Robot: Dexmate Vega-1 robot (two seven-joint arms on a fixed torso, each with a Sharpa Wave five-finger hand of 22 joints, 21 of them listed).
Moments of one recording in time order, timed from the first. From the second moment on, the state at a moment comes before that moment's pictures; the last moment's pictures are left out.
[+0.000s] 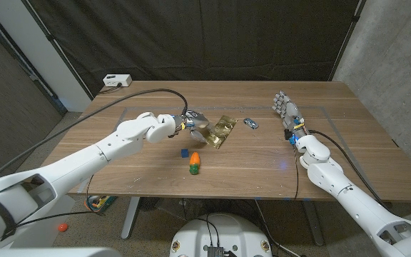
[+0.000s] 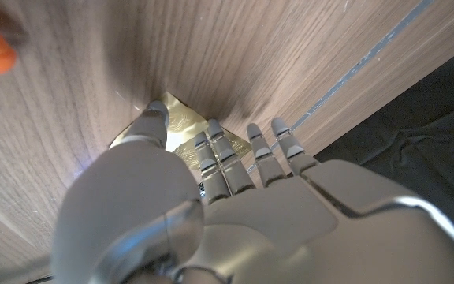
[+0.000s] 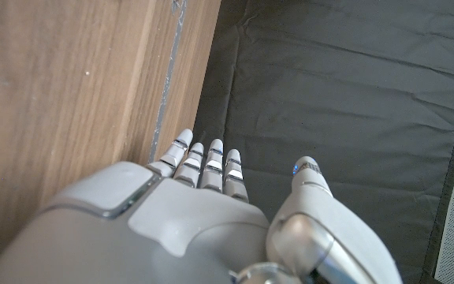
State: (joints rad) left arm 0.55 0.79 0.84 -1.66 0.90 -0.13 -0.30; left_hand 0.89 -0.04 0.36 -0.14 0.24 0.55 -0.18 0.35 0.18 0.58 -0.21 0.30 0.19 0.27 -0.04 0.25 0.18 0.04 0.07 0.58 0.19; right arm -0.89 -0.49 -0.35 -1.29 0.65 0.34 -0.01; right_hand 0.27 0.12 0.27 -0.12 0.17 0.15 0.01 0.19 0.18 0.16 0.05 0.21 0.18 0.04 0.04 0.18 0.17 -0.08 -0.02 0.65 0.18
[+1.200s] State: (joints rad) left arm 0.67 0.79 0.77 -1.58 0.83 -0.06 0.12; left_hand 0.80 -0.02 0.28 0.03 0.19 0.81 -0.05 0.39 0.20 0.79 -0.13 0.34 0.35 0.51 -0.05 0.21 0.26 0.06 0.04 0.61 0.21; right arm -0.89 -0.49 -0.36 -1.32 0.63 0.33 -0.04; right_hand 0.27 0.12 0.27 -0.12 0.17 0.16 0.01 0.19 0.18 0.16 0.05 0.21 0.18 0.05 0.04 0.18 0.17 -0.08 -0.02 0.64 0.18
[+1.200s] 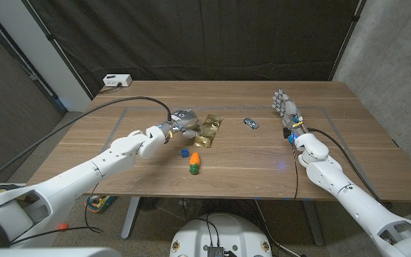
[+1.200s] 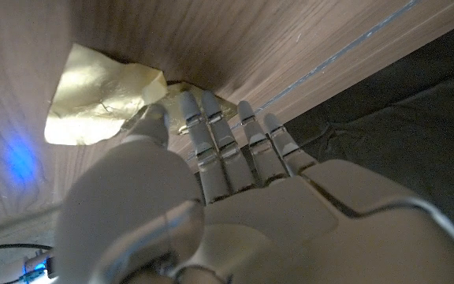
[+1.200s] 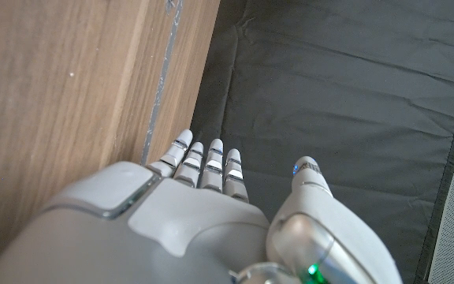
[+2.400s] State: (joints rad) left arm 0.63 0.78 0.79 -1.70 0.70 0.08 -0.12; left_hand 0.73 -0.14 0.15 0.05 0.26 0.57 -0.08 0.27 0.20 0.67 -0.13 0.21 0.26 0.39 -0.04 0.20 0.24 0.01 0.06 0.61 0.22; right arm -0.87 -0.48 -0.36 -1.31 0.63 0.34 -0.04; right_hand 0.27 0.12 0.26 -0.11 0.17 0.16 0.00 0.19 0.18 0.17 0.05 0.21 0.18 0.06 0.04 0.19 0.17 -0.06 -0.02 0.63 0.18
